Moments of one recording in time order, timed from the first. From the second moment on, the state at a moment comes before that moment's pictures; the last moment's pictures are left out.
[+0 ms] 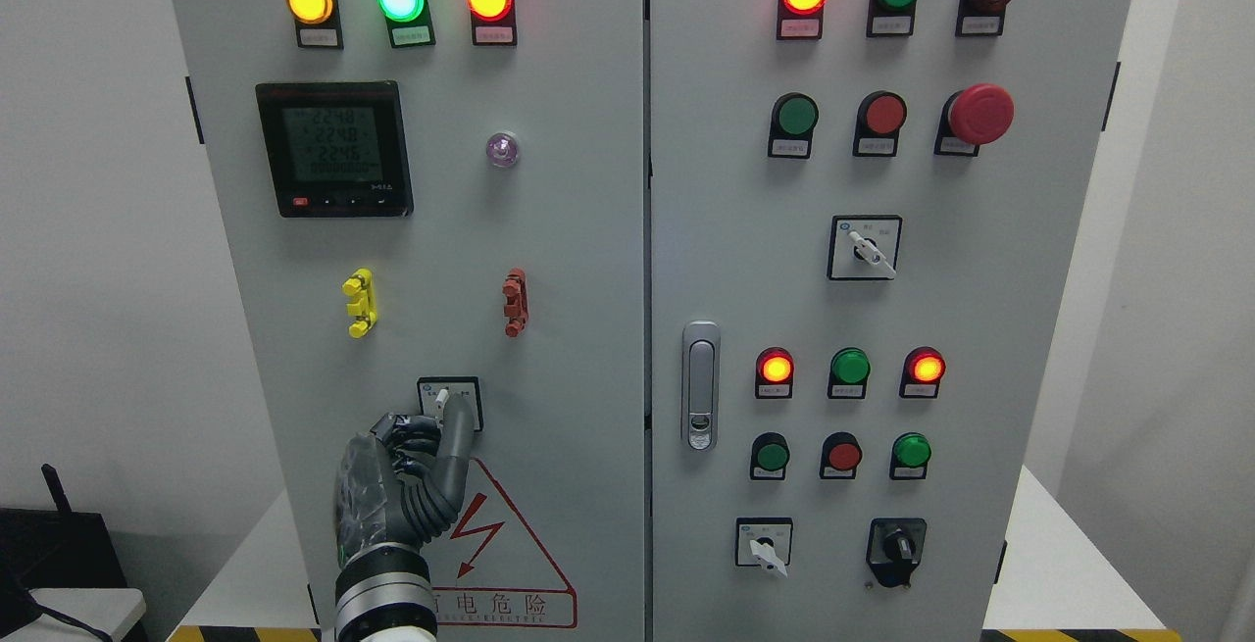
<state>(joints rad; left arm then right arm) -0.49 -0.12 -0.15 -1.90 -0.32 0.74 0.37 0.08 0.12 0.06 -0.14 0.00 0.09 -0.05</state>
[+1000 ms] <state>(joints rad) -0.50 -0.12 -0.15 -1.88 -0.32 0.74 0.37 0.08 0.12 0.06 -0.14 0.00 0.09 -0.05</state>
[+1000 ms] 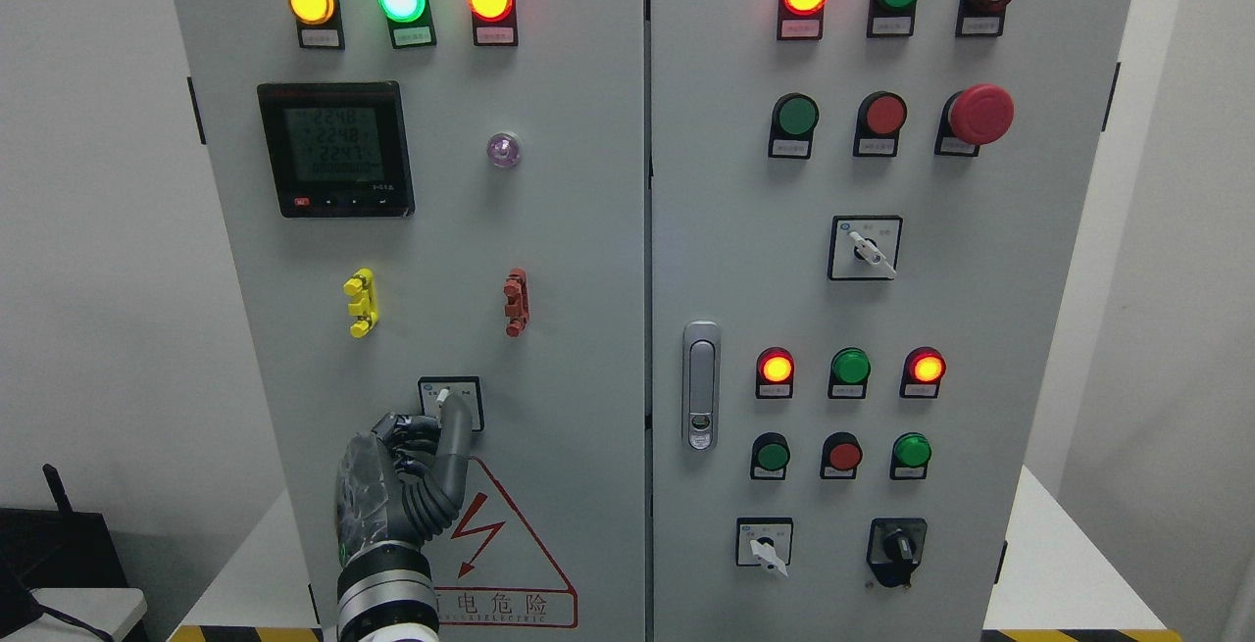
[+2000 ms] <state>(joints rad) -0.50 -0.12 -0.15 -1.88 -0.32 0.74 0.37 0.08 0.12 0.06 -0.14 0.00 0.09 -0.05</state>
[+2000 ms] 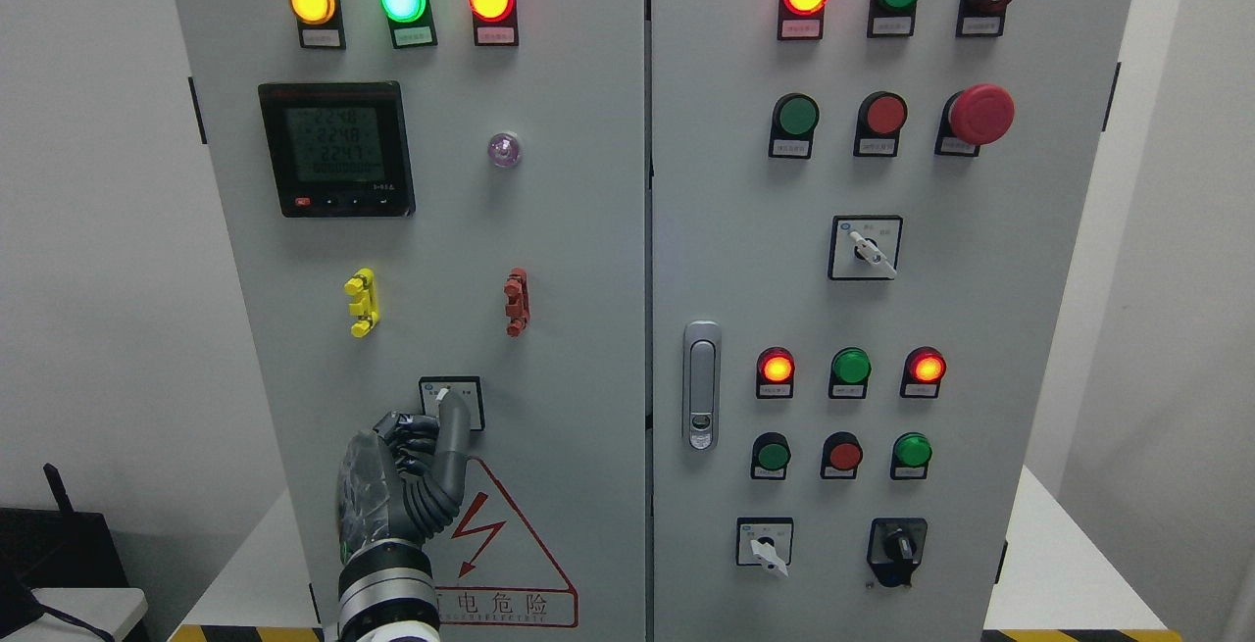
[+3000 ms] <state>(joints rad) -0.50 -0.12 -0.15 -1.88 -0.32 0.75 0.35 0.08 0.12 0.06 -0.14 0.00 0.09 -0.05</state>
